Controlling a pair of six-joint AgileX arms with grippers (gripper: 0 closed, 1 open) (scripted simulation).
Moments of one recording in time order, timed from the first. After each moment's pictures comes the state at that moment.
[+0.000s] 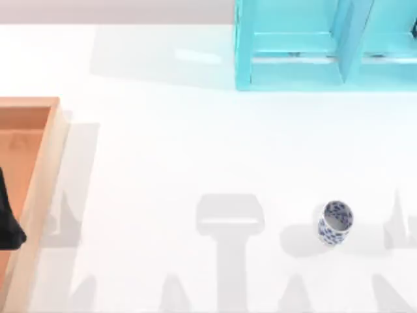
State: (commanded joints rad) left arm 0.00 0.00 0.00 0.00 0.00 0.00; right arm 0.00 0.00 0.00 0.00 0.00 0.00
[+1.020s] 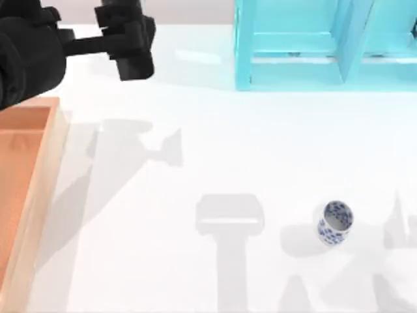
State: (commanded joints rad) left arm -0.58 1.04 1.09 -0.48 -0.08 -0.42; right arm 0.00 0.00 0.00 0.00 0.00 0.00
